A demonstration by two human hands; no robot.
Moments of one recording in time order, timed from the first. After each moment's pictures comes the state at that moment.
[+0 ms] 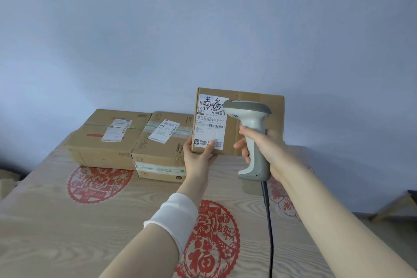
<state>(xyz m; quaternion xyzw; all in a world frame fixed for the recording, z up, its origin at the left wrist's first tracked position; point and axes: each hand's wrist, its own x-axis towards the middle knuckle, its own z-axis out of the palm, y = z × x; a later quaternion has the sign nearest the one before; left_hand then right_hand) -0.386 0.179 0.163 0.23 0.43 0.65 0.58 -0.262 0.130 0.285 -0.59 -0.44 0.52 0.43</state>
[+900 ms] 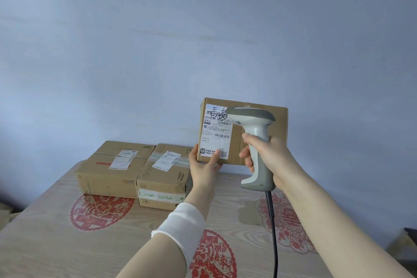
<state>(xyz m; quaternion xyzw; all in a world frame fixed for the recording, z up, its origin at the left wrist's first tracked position) -0.378 0.140 0.231 0.27 0.37 0.69 0.56 -0.273 0.058 0.358 -0.57 -0.49 0.44 0.49</state>
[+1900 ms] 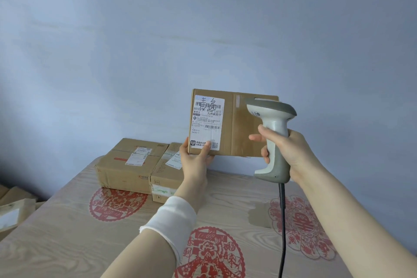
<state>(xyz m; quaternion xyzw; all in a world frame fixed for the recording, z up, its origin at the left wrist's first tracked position) -0.422 0.123 0.258 0.23 0.35 0.73 0.53 -0.261 0.060 0.366 -0.52 -0.52 0.44 0.52</state>
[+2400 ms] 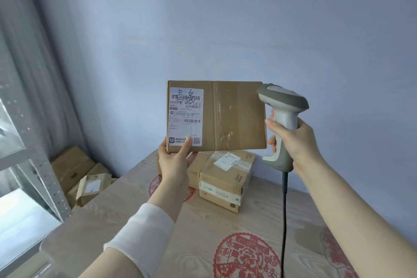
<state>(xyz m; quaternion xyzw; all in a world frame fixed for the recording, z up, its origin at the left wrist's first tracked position) -0.541 0.051 0.290 0.18 0.41 0.81 0.37 -0.330 0.093 0.366 -0.43 -0.56 0.44 0.55</state>
